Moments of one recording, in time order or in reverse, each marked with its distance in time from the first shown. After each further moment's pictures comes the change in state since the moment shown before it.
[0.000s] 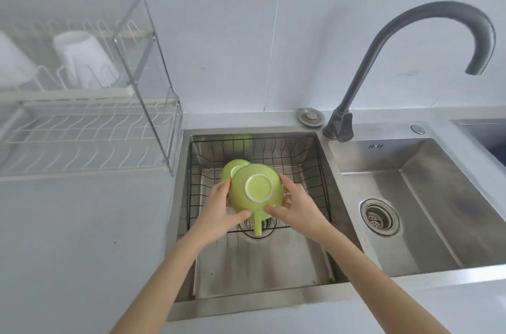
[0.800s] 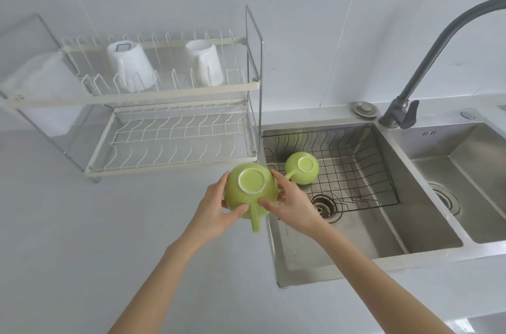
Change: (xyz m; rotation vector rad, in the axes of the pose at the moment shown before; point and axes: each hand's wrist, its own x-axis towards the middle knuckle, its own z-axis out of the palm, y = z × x) left_hand -0.087 -0.101 -0.167 0.072 0.094 0.039; right_hand -0.020 -0.135 0.172 0.038 0.045 -0.051
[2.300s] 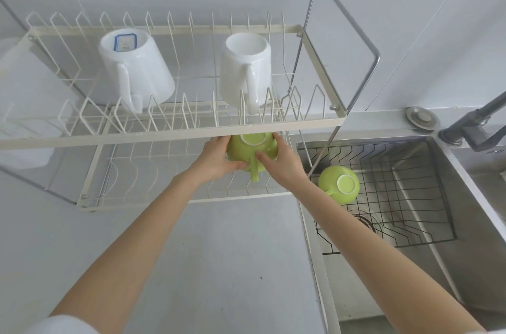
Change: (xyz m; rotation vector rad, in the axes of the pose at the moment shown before) left_hand 0.203 -0.046 -0.095 0.198 -0.110 -0.009; right_hand 0.192 -0.076 0.039 -0.042 0.089 0.114
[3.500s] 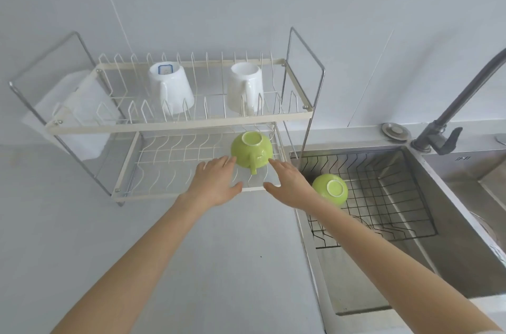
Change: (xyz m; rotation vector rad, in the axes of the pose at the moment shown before) left_hand -0.105 0.031 -0.001 0.614 0.058 0.078; right_hand -0.084 0.016 -0.019 -0.435 -0.084 -0.266
